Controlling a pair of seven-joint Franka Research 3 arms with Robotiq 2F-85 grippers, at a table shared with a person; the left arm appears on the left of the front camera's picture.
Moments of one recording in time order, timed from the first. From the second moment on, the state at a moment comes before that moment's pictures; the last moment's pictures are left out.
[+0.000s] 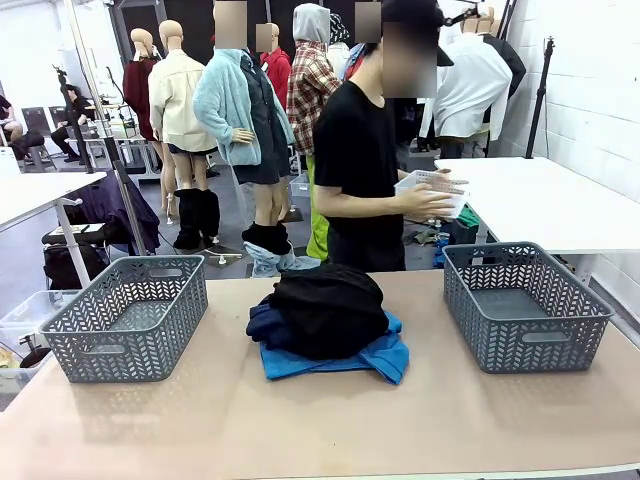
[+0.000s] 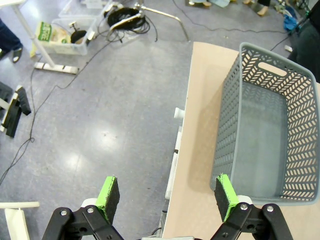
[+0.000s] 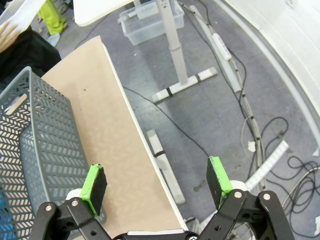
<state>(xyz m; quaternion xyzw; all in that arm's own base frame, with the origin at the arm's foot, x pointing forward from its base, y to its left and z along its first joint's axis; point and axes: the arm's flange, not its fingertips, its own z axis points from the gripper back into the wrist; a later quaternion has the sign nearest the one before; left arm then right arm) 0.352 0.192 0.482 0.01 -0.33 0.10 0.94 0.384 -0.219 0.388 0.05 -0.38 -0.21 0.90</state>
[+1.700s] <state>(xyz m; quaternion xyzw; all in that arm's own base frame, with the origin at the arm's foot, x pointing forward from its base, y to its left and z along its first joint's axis) 0.352 0.192 0.482 0.01 -0.33 0.10 0.94 0.384 -0.219 0.388 0.05 -0.38 -0.21 0.90</state>
